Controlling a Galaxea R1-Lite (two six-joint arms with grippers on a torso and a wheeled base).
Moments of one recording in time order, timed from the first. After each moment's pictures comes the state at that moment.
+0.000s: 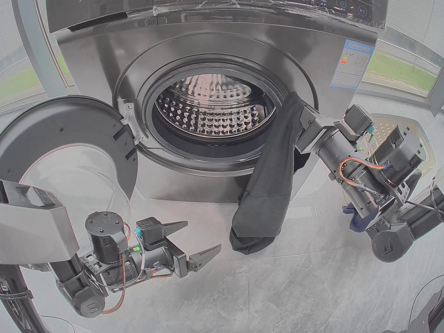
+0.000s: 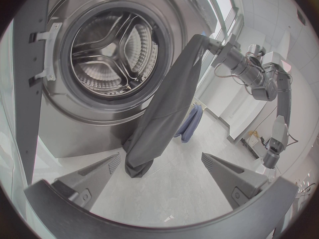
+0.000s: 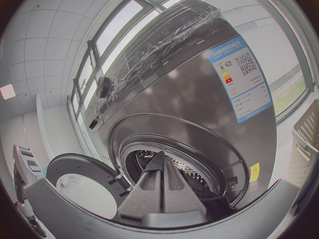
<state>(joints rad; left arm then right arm) -0.55 2.04 -0.30 -1.55 -0.28 -0.08 0.62 1.85 -0.77 -1.54 -0.09 0.20</state>
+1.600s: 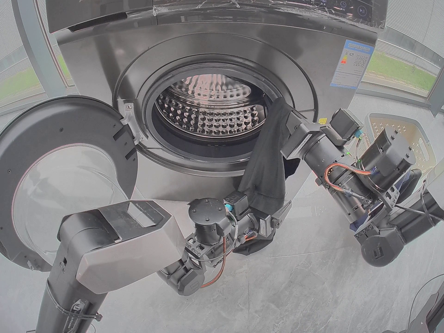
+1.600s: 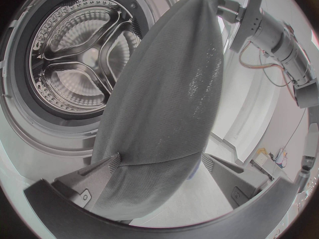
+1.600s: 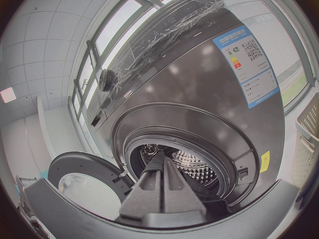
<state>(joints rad) -0.74 2.47 -1.09 -1.48 -0.05 -0.14 0.67 1.89 -0.80 -1.54 -0.11 0.21</state>
